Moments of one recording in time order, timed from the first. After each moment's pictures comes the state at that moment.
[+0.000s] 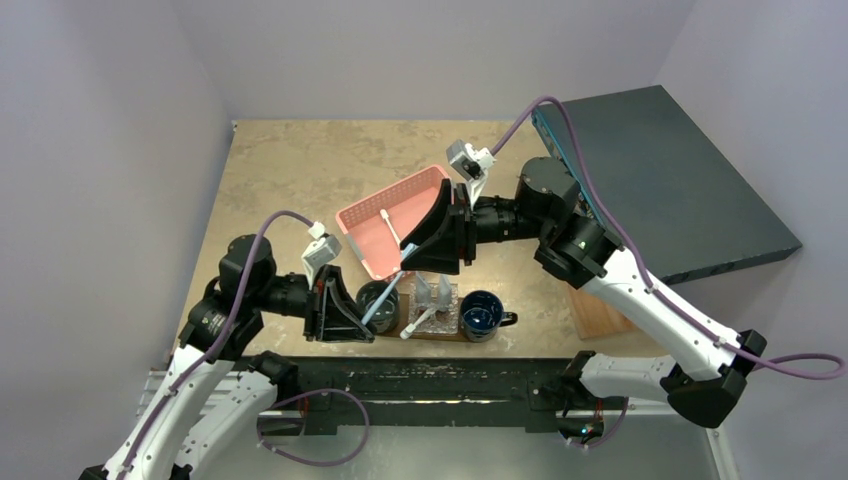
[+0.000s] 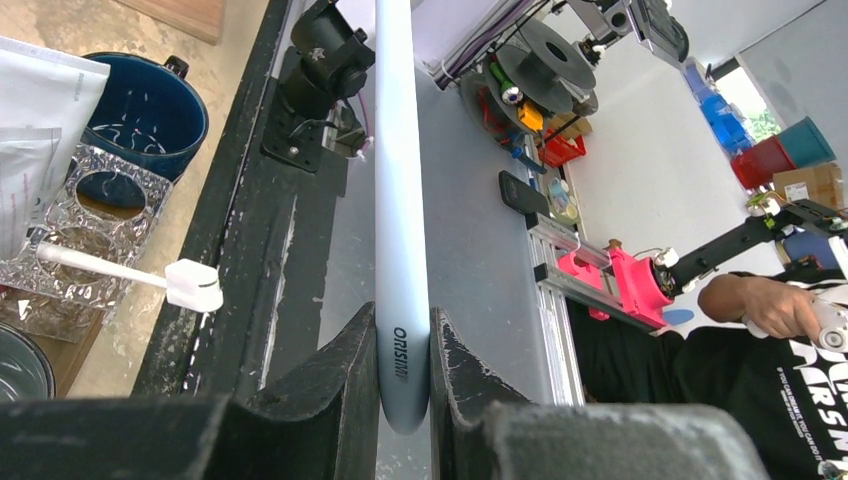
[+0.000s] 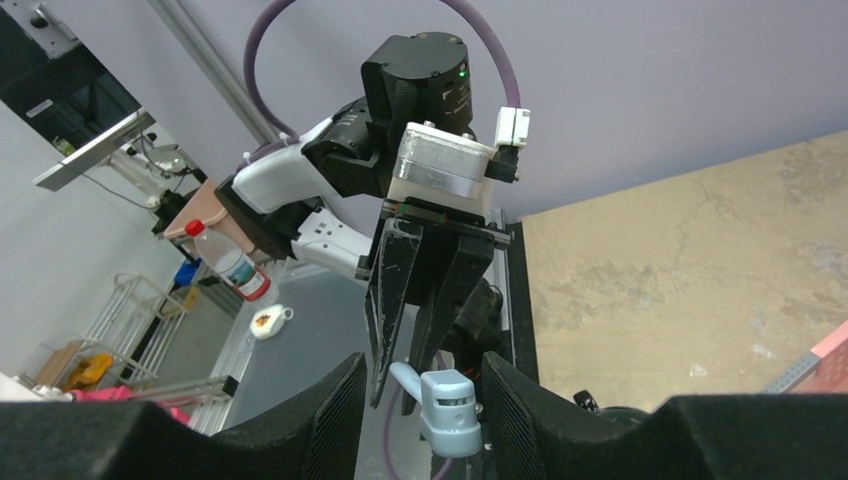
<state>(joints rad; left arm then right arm) -0.44 0.59 0.80 -0.53 1.22 -0.41 0.84 1.17 1.34 -0.16 -0.80 0.40</state>
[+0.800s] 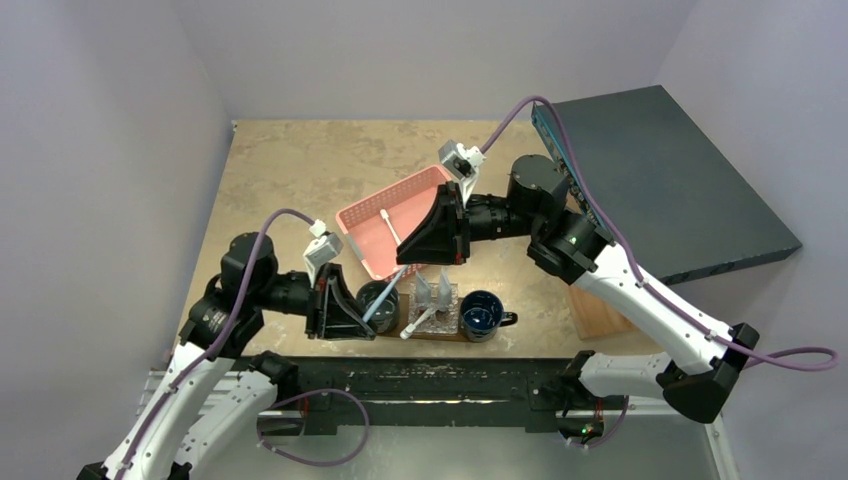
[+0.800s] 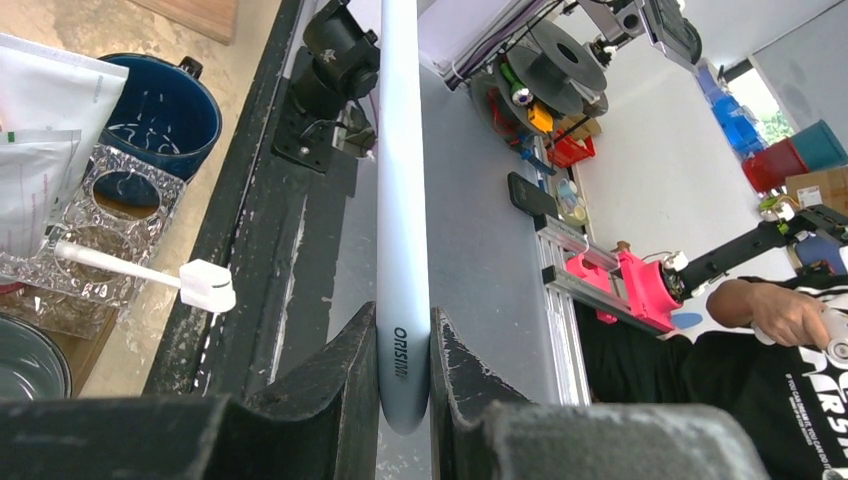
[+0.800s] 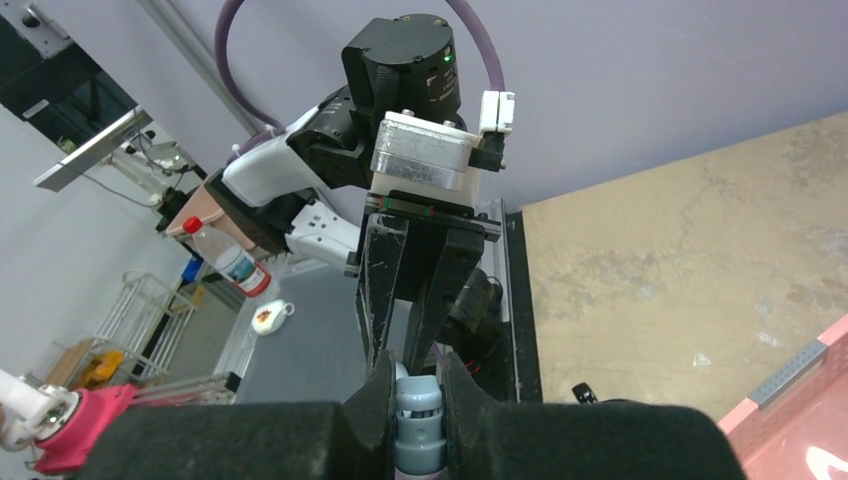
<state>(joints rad) -0.44 0.60 0.81 -0.54 1.20 -0.39 0.84 1.21 1.33 -0.16 -0.81 0.40</state>
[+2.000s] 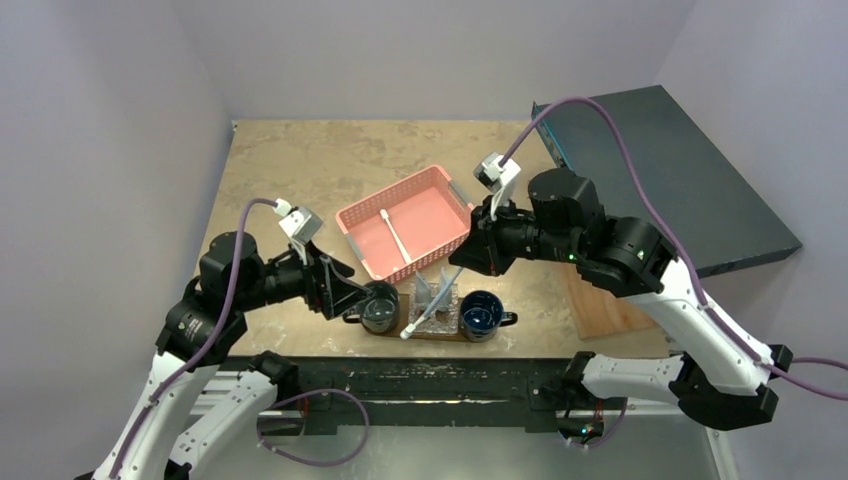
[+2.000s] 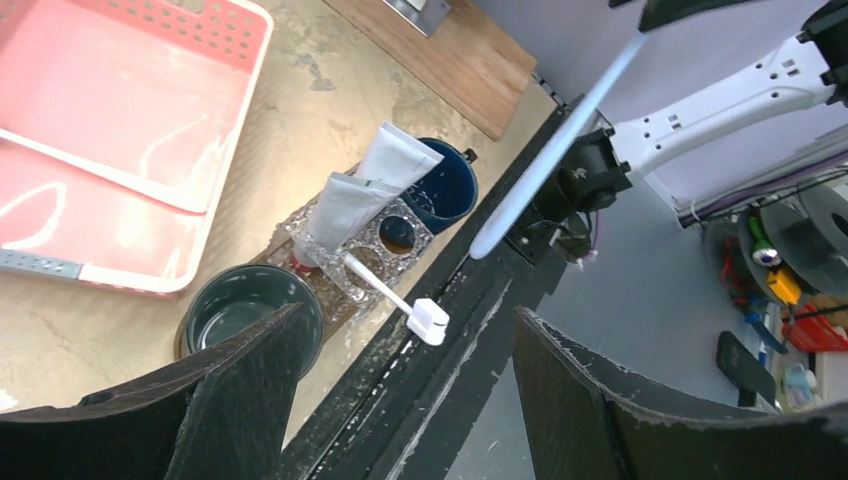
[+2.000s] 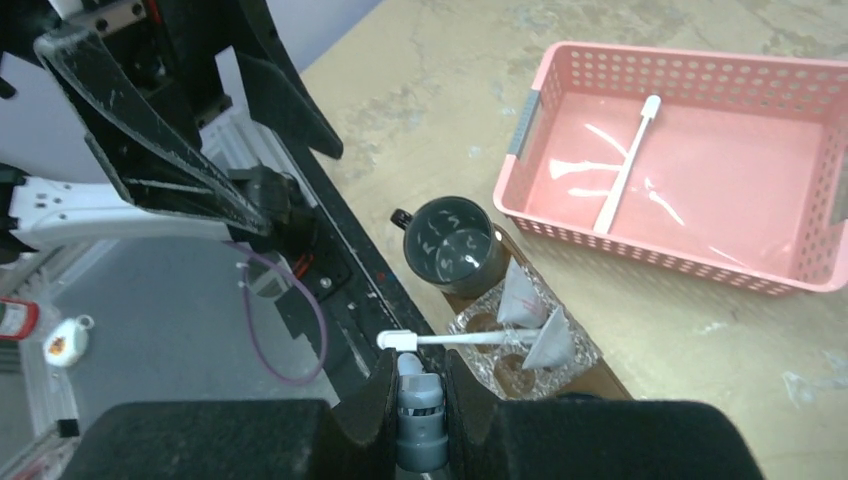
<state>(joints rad) -0.45 0.60 0.97 -0.71 0.61 -0.32 0.89 1.11 1.56 -0.91 -0.21 0.28</state>
